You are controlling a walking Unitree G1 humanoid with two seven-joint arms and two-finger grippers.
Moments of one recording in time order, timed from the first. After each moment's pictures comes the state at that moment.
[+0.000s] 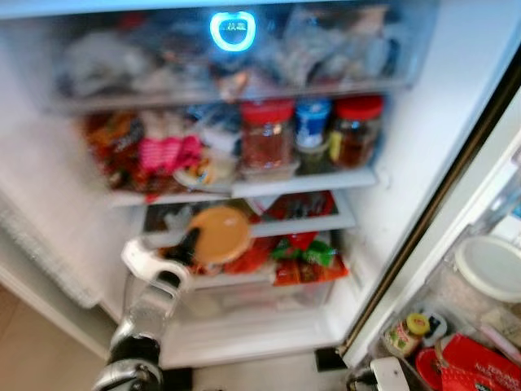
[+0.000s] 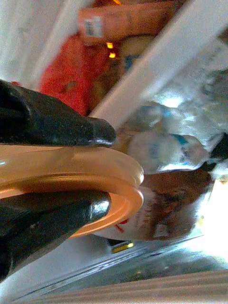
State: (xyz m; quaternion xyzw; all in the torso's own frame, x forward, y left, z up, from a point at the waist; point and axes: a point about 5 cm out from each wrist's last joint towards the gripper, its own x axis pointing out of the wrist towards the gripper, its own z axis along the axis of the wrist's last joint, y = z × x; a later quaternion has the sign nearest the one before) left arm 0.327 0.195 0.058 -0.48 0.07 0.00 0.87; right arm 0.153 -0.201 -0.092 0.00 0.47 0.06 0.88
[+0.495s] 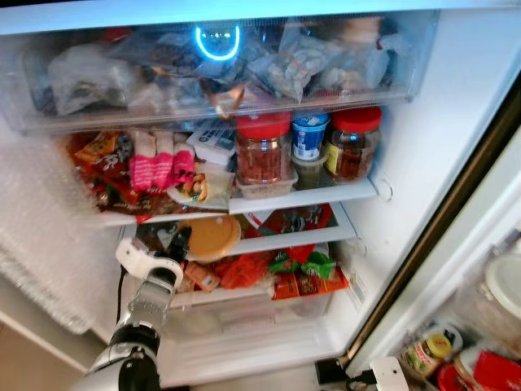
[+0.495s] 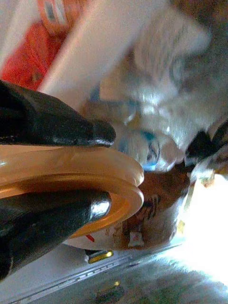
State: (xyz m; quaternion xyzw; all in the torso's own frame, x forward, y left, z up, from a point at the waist) left arm 0.338 0.199 0.060 -0.48 0.06 0.03 0.87; right arm 0.154 -0.203 -0.091 -0.02 0.47 0.06 0.88
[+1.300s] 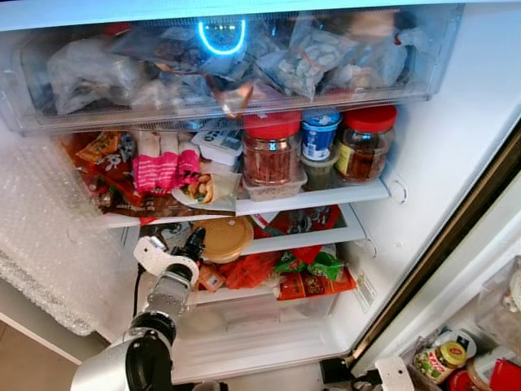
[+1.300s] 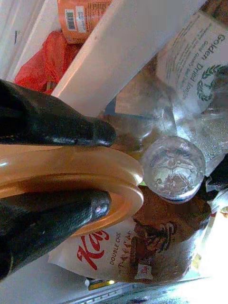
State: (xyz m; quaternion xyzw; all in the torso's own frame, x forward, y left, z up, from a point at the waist) left arm 0.345 0.178 0.054 -0.49 0.10 0.06 0.86; right arm 0.153 -0.211 -0.089 -0.02 0.46 0.05 0.88
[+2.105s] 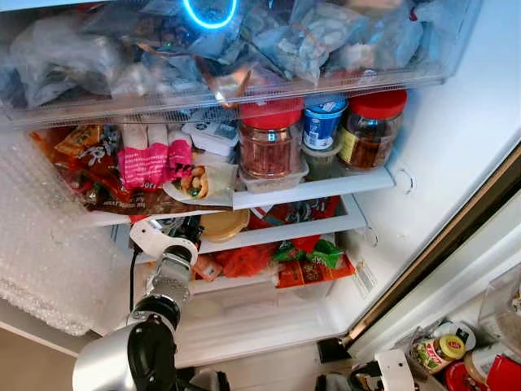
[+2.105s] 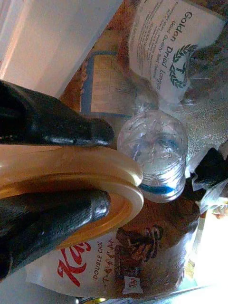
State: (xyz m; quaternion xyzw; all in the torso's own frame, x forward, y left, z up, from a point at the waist) left arm 0.362 0.180 0.081 -0.46 0.05 0.07 0.89; right arm 0.161 -0.208 -0.083 -0.02 0.41 0.06 0.91
